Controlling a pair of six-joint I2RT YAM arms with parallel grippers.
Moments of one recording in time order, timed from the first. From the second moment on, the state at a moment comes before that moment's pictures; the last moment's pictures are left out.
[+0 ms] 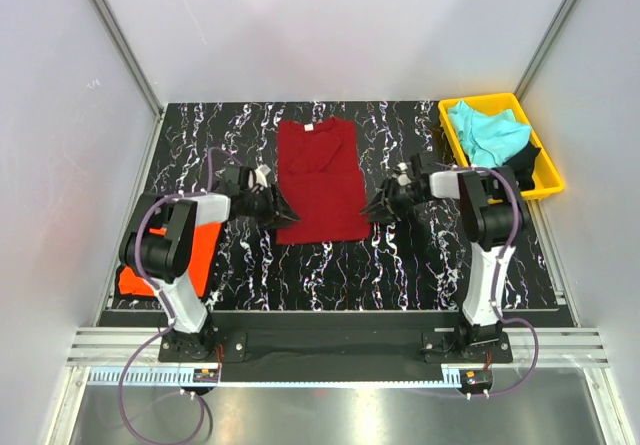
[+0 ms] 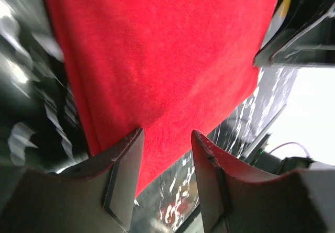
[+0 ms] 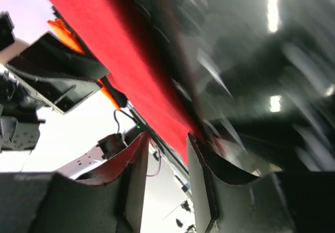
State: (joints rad) left arm -0.20 1.80 0.87 -0.02 0.68 -0.61; right arm 0.19 2.11 1.19 -0.24 -0.90 0.74
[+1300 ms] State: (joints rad) left arm -0.45 1.07 0.23 0.06 0.00 -1.47; right arm 0.34 1.48 0.48 0.12 -0.39 1.29
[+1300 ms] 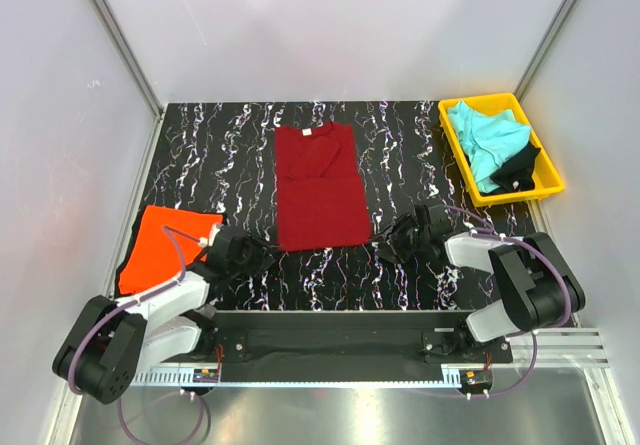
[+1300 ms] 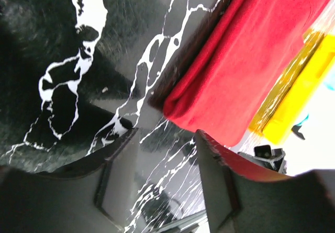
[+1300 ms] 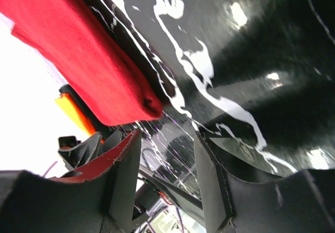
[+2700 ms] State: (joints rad) left arm -0.50 1.25 0.23 0.26 -0.05 -1.68; right arm 0.38 1.59 0.51 0.29 -0.35 1.39
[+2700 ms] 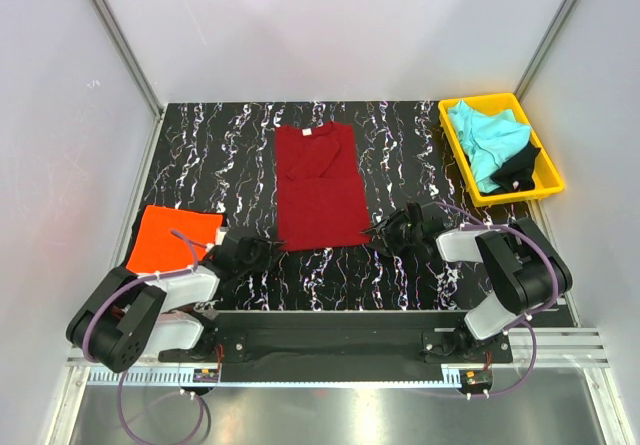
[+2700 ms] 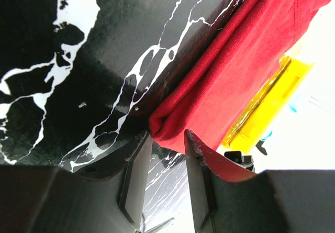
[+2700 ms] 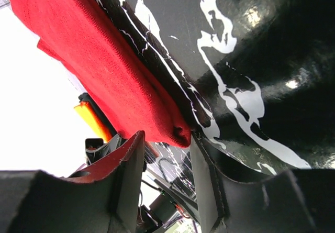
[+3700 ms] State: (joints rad) left arm -0.51 0.77 0.16 -0.09 -0.02 -1.55; right arm 0.44 1.32 0.45 0.00 -0.32 1.20
